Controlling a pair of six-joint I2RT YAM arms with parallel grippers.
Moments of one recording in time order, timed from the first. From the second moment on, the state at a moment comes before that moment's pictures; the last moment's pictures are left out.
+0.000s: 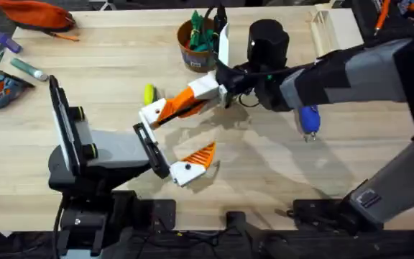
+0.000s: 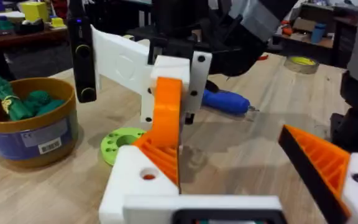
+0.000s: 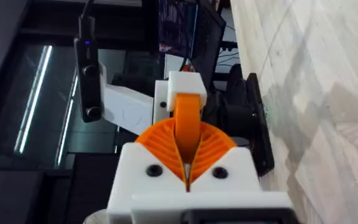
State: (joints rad) left arm 0.00 0.01 0.01 -0.10 1.05 0.02; right arm 0.56 1.90 0.87 0.88 -1.40 1.30
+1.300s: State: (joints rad) left arm 0.00 0.01 0.01 -0.11 1.08 0.02; right arm 0.56 1.90 0.86 0.88 -1.33 1.31
